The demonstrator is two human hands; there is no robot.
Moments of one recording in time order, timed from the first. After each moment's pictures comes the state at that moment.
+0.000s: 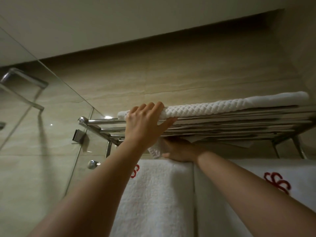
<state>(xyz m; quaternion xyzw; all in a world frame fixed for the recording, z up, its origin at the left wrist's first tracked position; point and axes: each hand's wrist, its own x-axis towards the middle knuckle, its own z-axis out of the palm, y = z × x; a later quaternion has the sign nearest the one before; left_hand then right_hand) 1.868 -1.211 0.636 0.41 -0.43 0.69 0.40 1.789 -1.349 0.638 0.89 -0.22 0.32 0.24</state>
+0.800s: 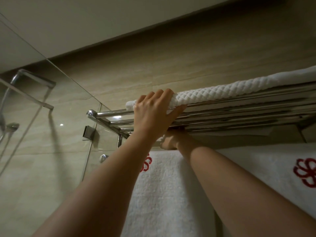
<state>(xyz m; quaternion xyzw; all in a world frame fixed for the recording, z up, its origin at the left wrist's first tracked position) 1.885 -1.217 0.640 0.37 -0.45 0.71 0.41 1.851 -1.326 0.644 0.86 -0.32 0.33 0.23</state>
